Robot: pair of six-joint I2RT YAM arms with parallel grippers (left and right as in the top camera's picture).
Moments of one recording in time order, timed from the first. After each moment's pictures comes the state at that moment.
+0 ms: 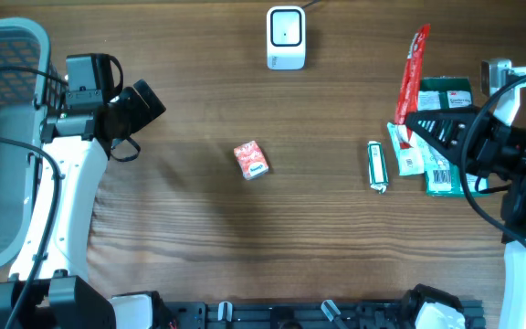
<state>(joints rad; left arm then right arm) 0.07 1.48 1.22 -0.76 0.00 -0.55 -0.34 1.00 1.03 -0.10 -1.56 0.79</state>
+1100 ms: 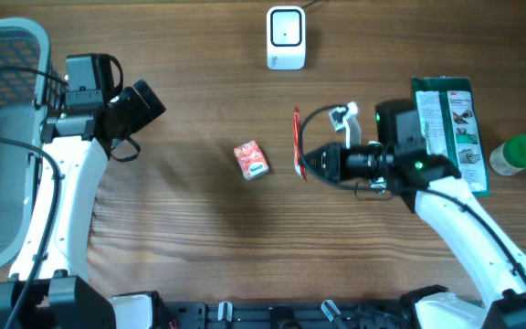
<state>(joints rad) 0.07 1.48 1.22 -0.76 0.00 -0.55 0.26 1.37 0.87 -0.38 -0.84 0.36</state>
